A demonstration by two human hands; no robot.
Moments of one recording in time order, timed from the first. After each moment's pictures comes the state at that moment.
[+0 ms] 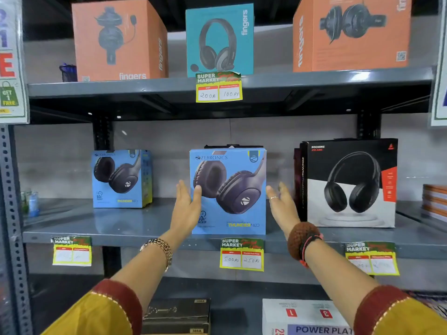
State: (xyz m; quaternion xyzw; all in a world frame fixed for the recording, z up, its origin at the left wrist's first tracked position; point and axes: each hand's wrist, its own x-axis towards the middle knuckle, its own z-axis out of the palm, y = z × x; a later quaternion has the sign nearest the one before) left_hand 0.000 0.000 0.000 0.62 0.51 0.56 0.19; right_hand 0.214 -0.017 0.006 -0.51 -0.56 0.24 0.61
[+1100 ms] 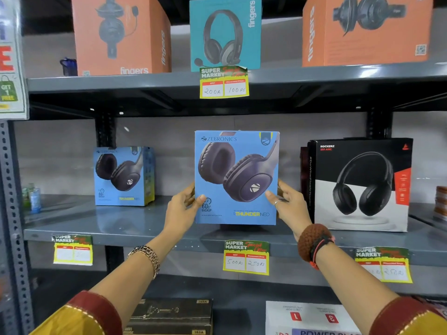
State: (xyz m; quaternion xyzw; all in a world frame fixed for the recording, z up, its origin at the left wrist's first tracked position) left_hand -0.024 0.010 -0.006 0.66 0.42 0.59 0.20; right_hand 0.222 -0.010 0.008 -0.48 -0.59 0.24 0.61
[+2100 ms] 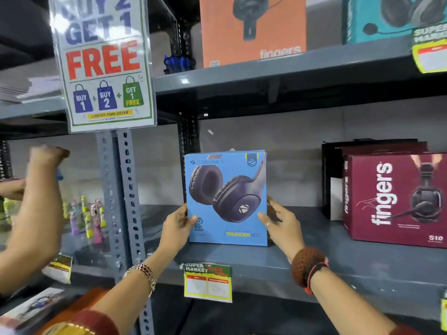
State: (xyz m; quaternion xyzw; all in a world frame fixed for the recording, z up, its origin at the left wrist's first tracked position) left_hand -0.373 0.096 -0.019 0.61 0.51 0.57 0.18; right_hand -0.133 0.092 -0.015 -0.46 -0.61 0.28 0.59
